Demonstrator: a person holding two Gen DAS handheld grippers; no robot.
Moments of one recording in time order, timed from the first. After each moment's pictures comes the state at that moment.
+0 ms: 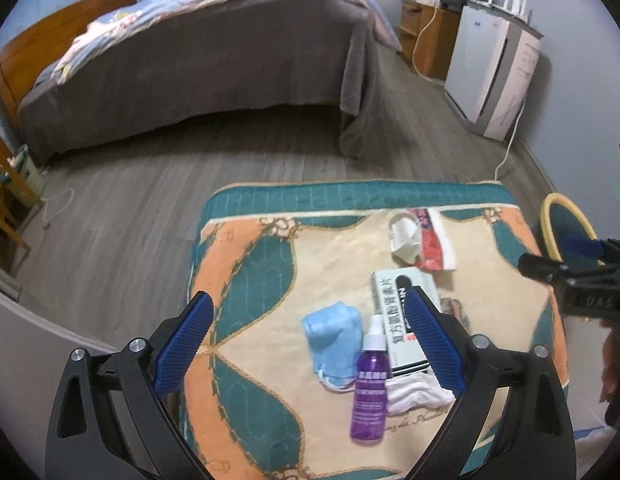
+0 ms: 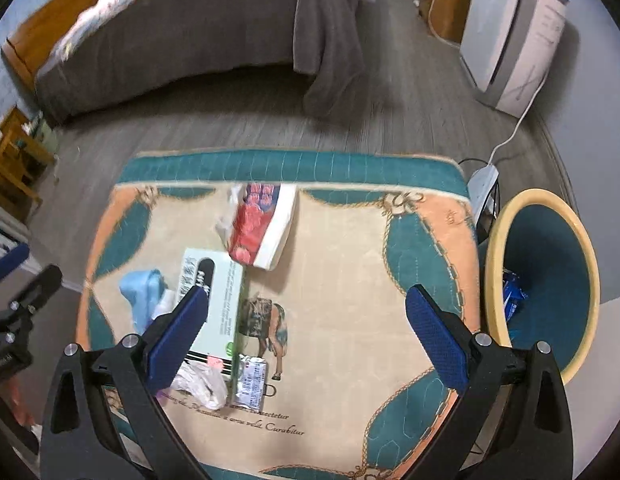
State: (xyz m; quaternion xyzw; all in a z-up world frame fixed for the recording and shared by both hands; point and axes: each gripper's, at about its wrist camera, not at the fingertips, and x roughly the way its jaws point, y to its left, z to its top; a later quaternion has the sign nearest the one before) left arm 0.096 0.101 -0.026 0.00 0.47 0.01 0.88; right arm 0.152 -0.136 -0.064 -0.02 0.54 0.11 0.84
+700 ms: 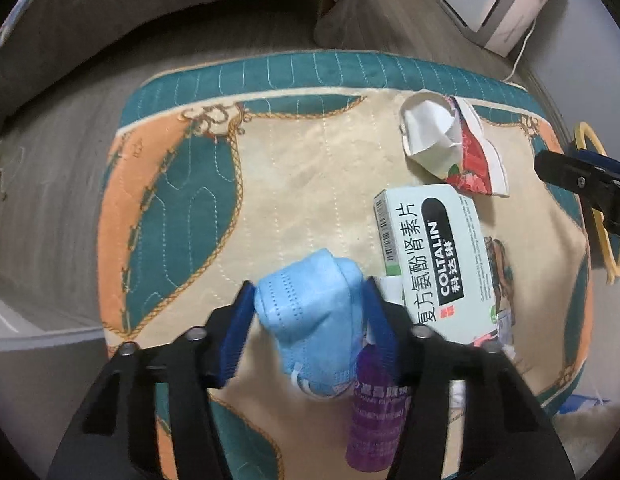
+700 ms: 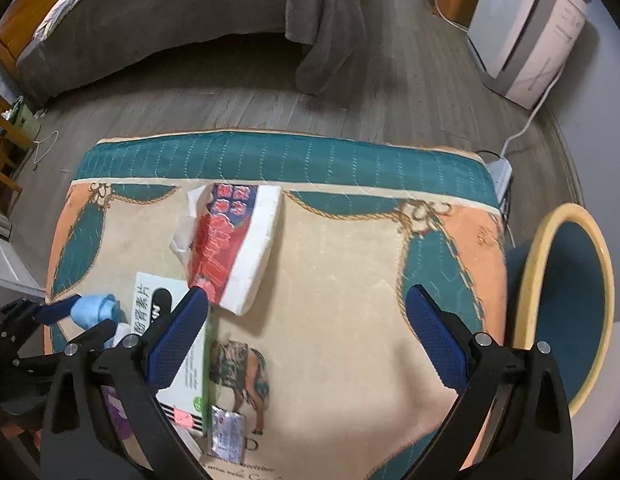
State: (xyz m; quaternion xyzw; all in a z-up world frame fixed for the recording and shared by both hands) left arm 0.149 0.089 -0.141 0.00 0.62 -0.04 0.78; right arm 0.208 -0.122 -0.116 -0.03 0.57 0.10 0.81
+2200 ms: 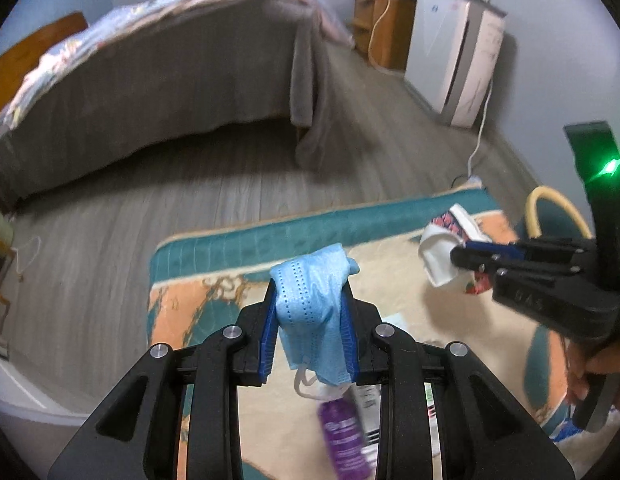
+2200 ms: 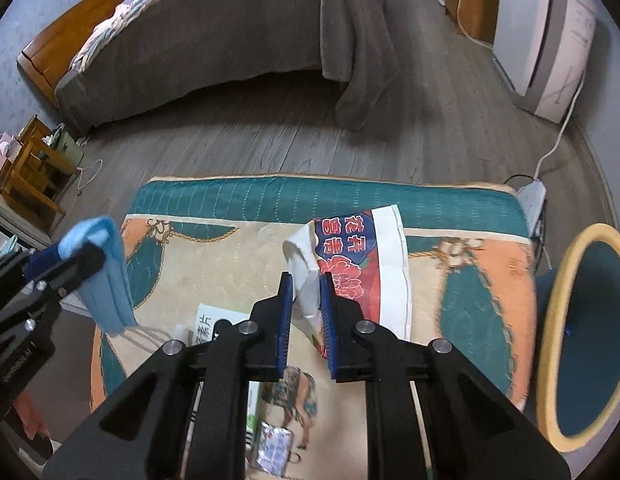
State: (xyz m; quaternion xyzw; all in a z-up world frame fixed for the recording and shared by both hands) left arm 0.156 0.054 -0.027 0.04 0.46 -0.07 0.89; right arm 0.202 -0.127 -0.084 0.03 0.52 0.16 0.84
